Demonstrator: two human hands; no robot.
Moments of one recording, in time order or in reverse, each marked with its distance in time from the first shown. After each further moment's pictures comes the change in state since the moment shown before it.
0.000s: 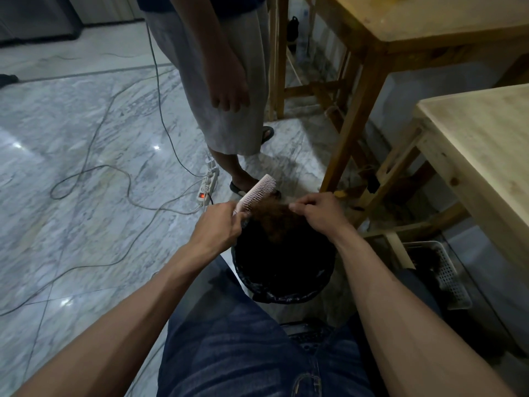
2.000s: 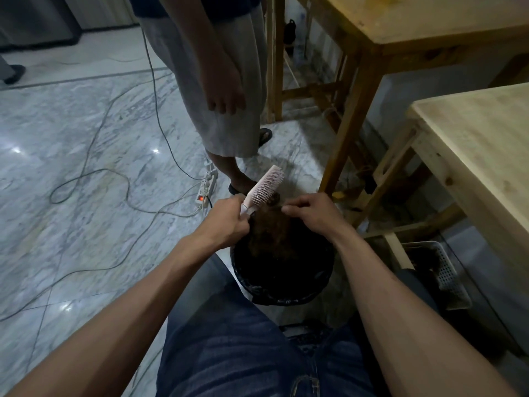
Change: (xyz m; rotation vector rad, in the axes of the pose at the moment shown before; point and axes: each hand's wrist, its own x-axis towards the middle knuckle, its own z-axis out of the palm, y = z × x) left_hand 0.010 0.019 -0.009 -0.053 -0.108 0.091; right_hand -0.003 -0.007 -0.003 0.013 -0.142 -0.074
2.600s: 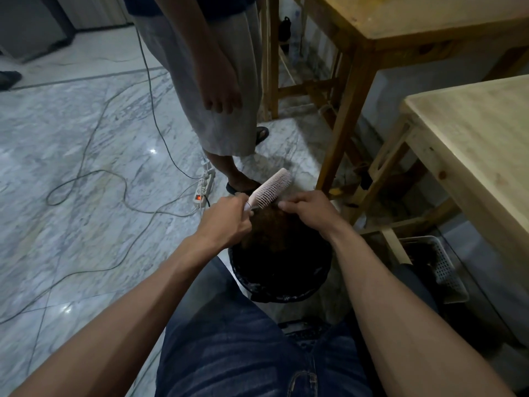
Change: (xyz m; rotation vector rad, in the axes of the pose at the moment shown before) left_hand 0.000 0.000 0.008 0.162 0.045 0.078; right_hand -0.005 -0.004 0.002 0.150 0.004 0.080
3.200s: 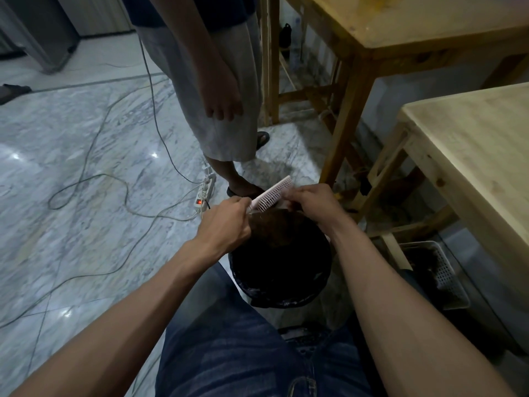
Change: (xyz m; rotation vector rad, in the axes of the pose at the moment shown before) left_hand -0.001 0.002 -0.001 0.095 0.096 0.115; right_hand 0.012 -0.013 -0.007 0.187 0.059 0.008
